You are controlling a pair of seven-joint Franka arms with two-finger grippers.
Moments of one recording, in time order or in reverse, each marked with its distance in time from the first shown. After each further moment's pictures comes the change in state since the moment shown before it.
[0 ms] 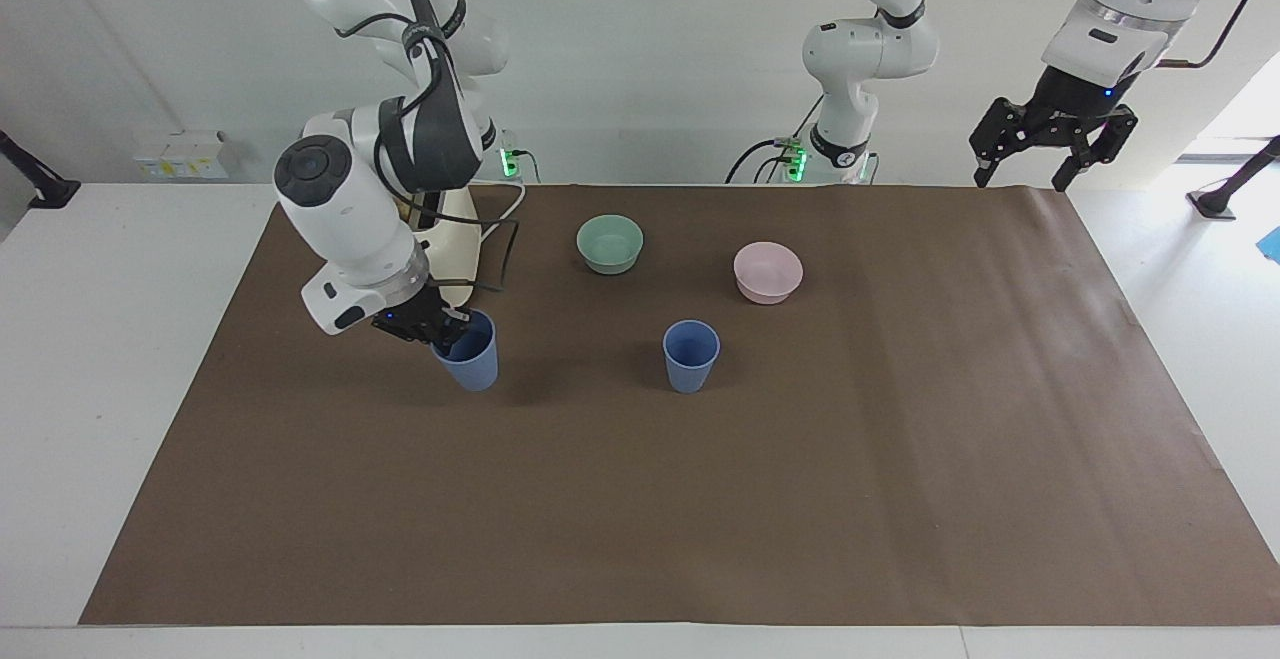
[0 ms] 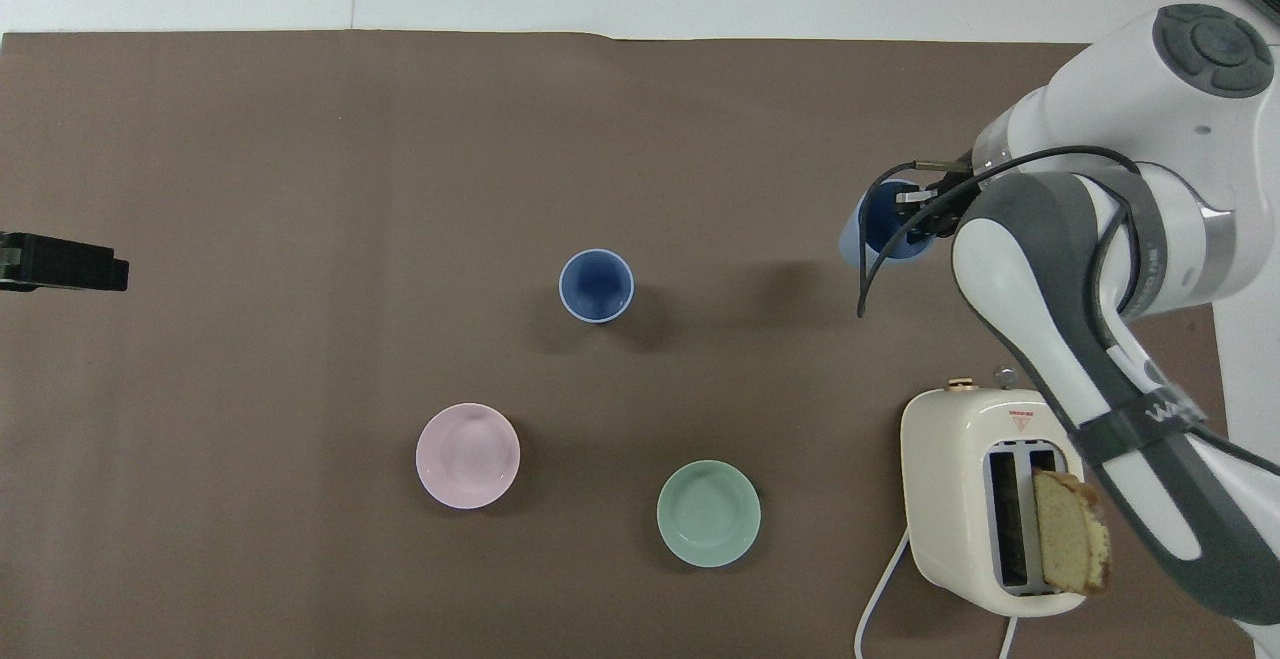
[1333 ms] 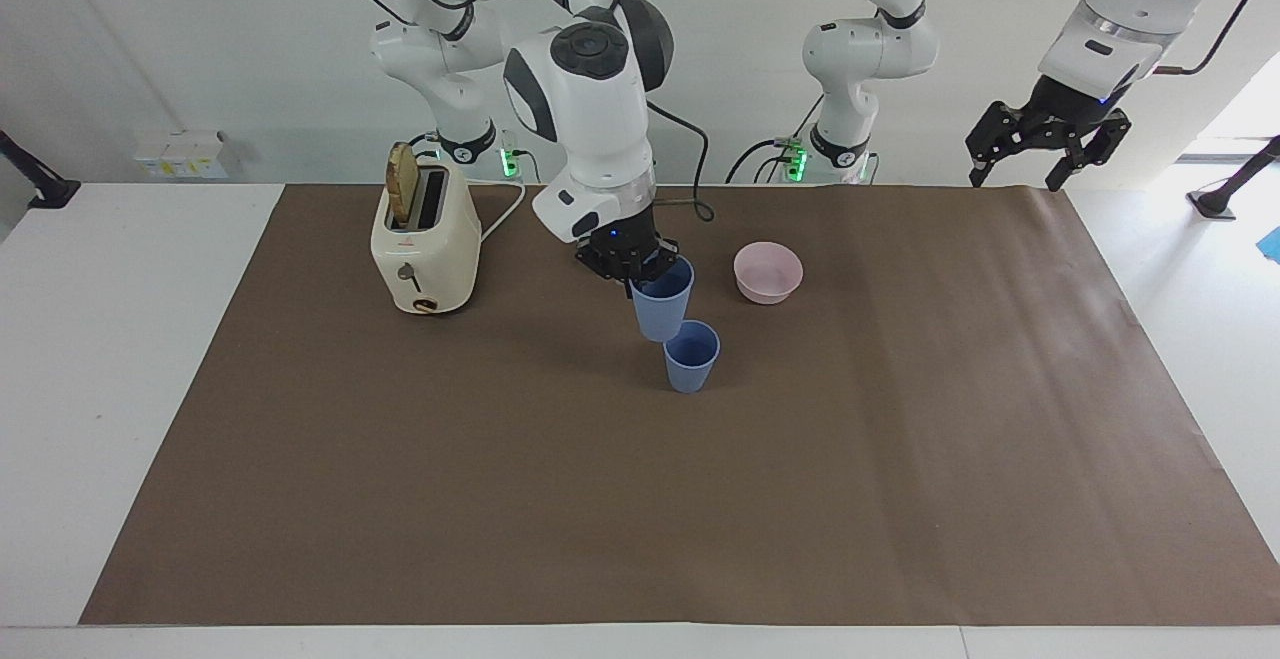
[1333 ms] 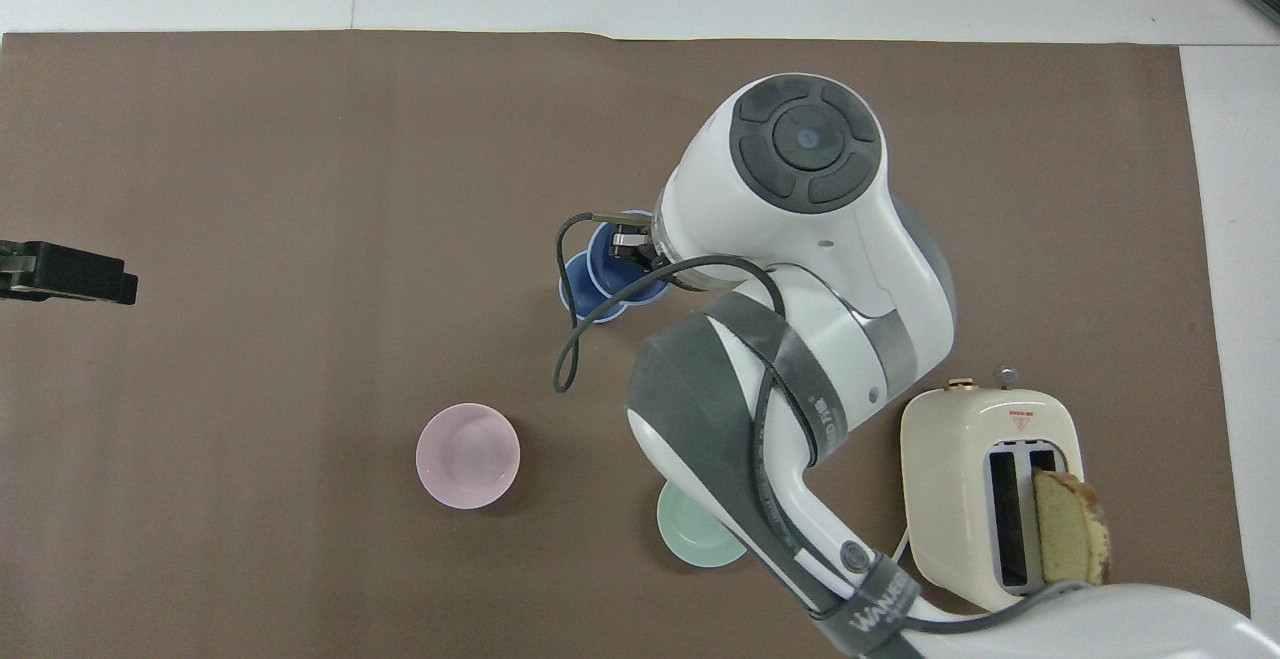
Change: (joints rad) left arm 0.000 0.025 0.003 0.008 -0.001 -0.046 0.000; right arm 0.383 0.060 0.025 0.171 -0.031 0.000 0.454
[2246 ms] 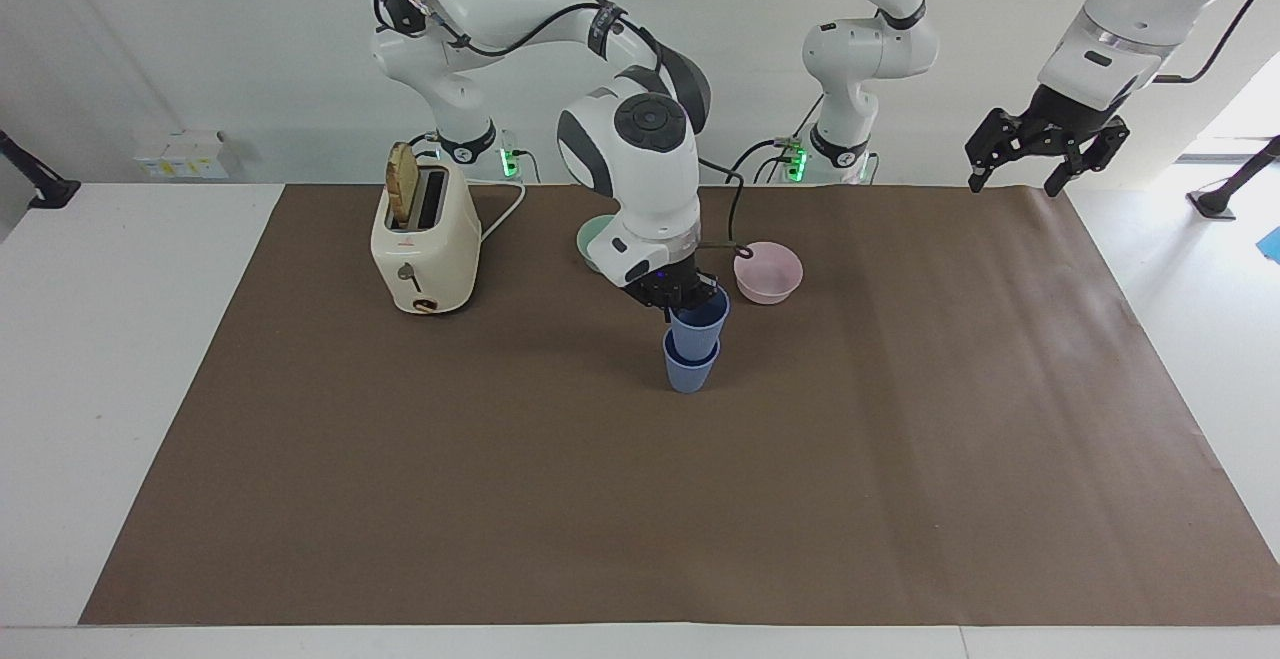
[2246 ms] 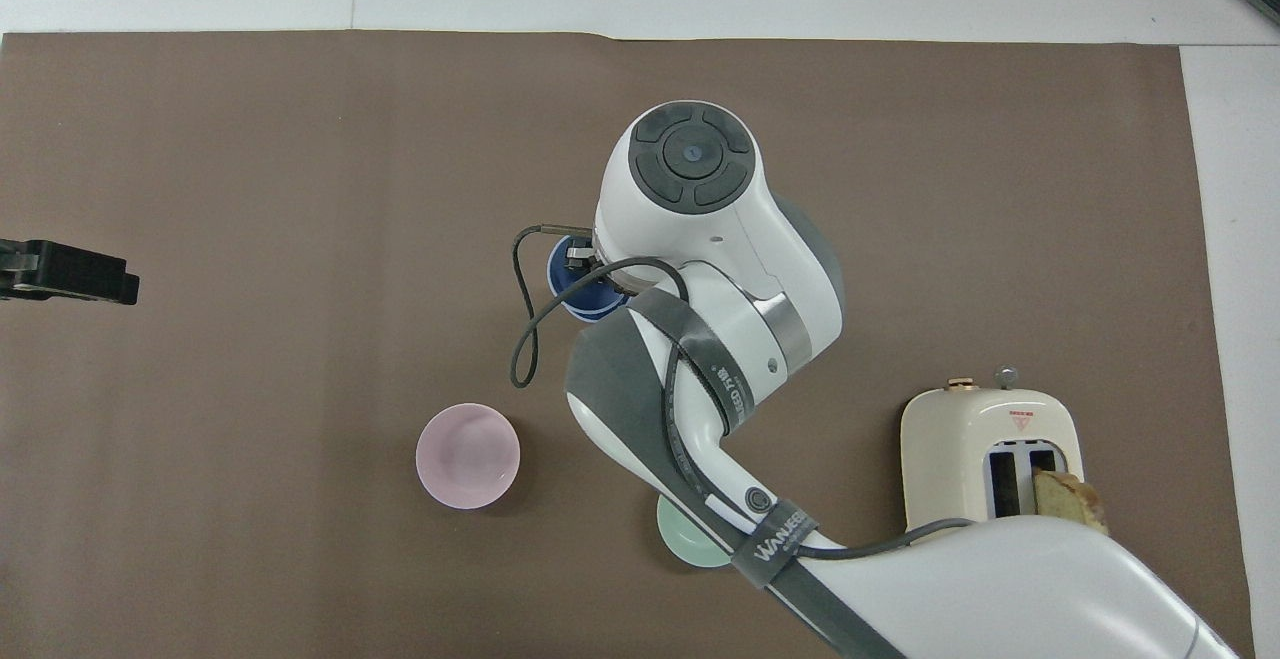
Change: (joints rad) left arm 0.000 0.004 0.002 0.005 0.000 -0.009 0.000; right arm 0.056 0.128 -0.004 0.051 -0.022 0.033 0.045
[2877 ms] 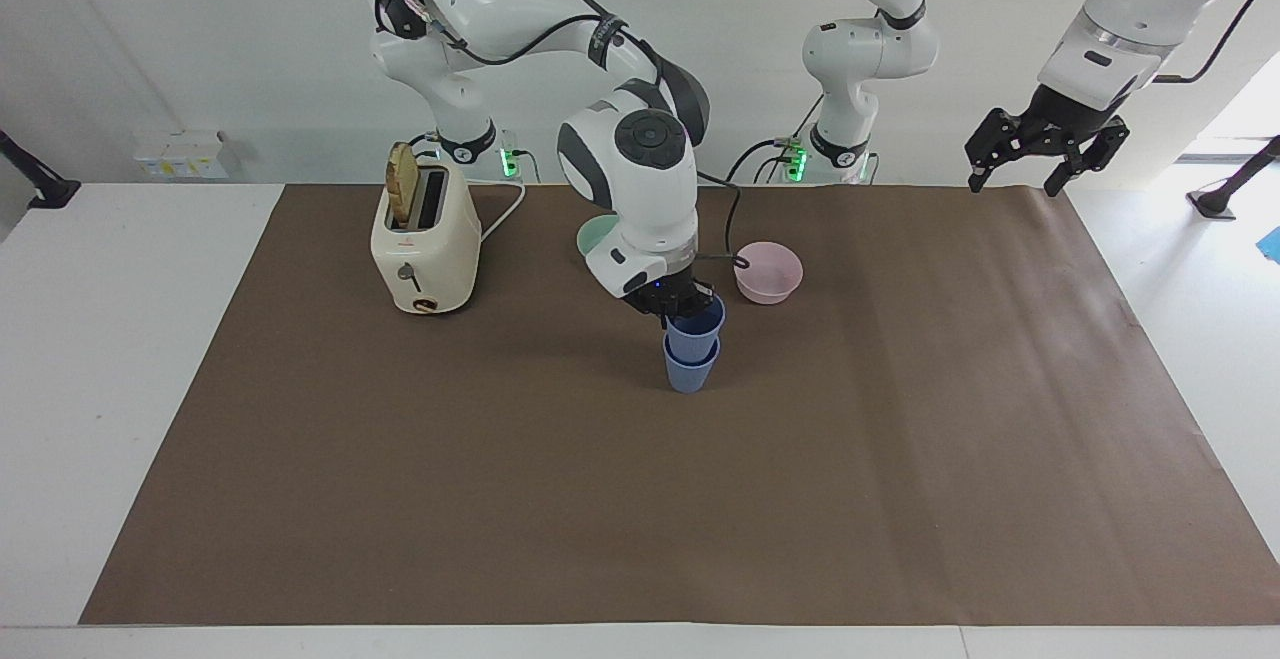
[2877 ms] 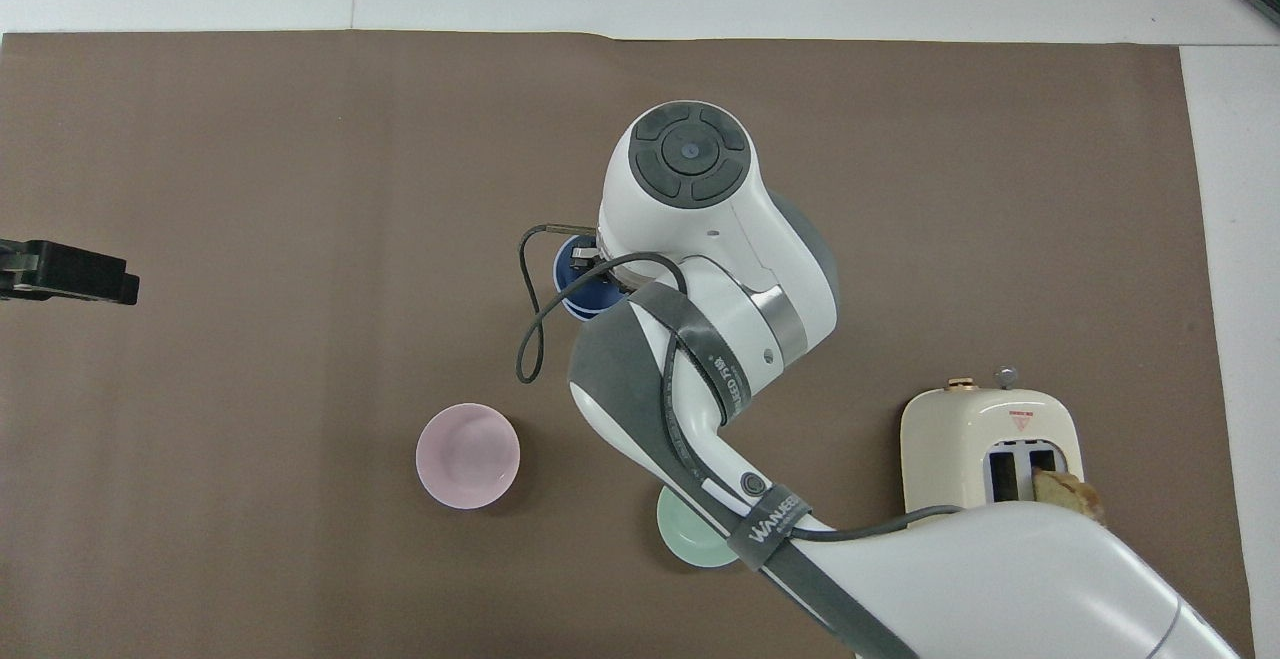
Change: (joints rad) left arm 0.000 0.000 0.000 0.000 0.000 -0.001 0.000; right arm -0.001 0.023 -0.005 0.000 -0.008 0.001 0.000
